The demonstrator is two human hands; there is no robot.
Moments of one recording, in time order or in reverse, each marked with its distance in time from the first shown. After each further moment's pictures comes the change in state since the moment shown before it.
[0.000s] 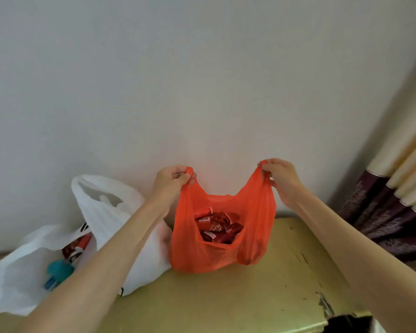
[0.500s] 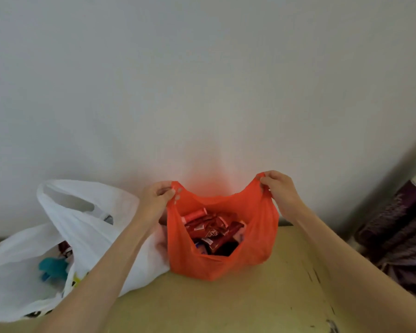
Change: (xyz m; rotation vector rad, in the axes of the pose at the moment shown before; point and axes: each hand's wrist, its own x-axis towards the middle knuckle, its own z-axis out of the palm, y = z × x) left_hand 0.044 -0.058 0.003 0.088 0.147 -0.069; right_hand 0.084 0.053 0.001 -0.068 -0.138 0.058
